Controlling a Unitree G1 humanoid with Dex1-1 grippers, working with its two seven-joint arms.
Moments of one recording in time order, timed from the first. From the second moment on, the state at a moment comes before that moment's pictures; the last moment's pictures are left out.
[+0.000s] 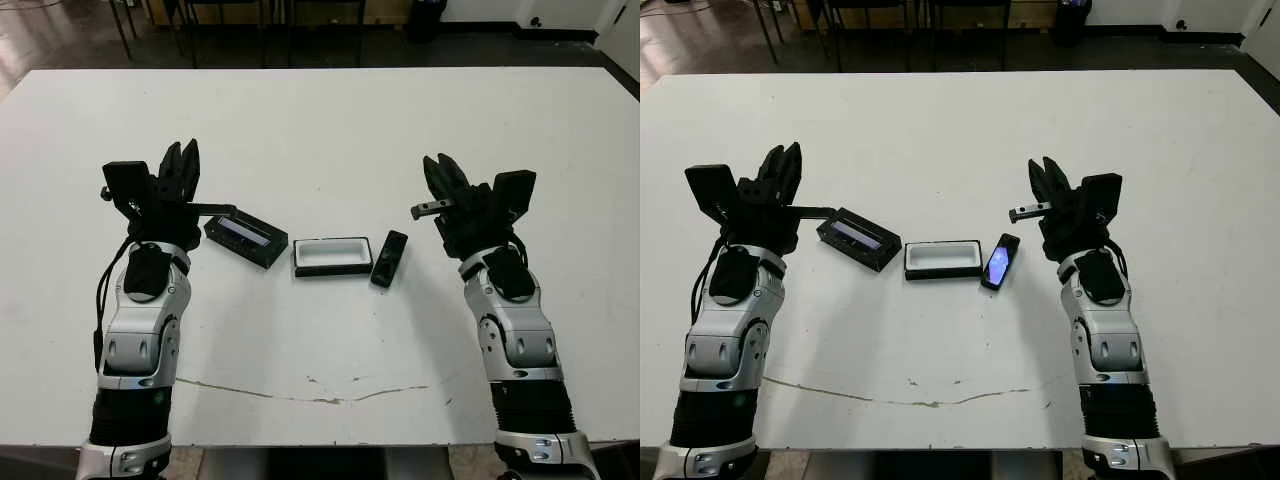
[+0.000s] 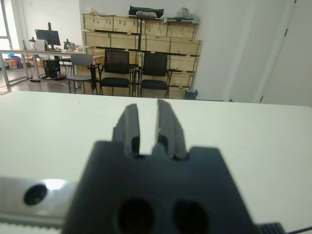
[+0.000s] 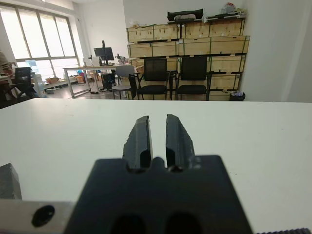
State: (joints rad) left arm -0.23 0.13 0.10 -0.17 -0.12 0.19 -0.02; right arm -0.28 -0.14 -0.04 0.01 0.15 0.08 0.19
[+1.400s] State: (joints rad) left arm -0.15 0.09 0.08 -0.24 -0.11 0.19 0.01; right arm -1.02 -0.46 0.44 0.74 -0.27 0.10 1.00
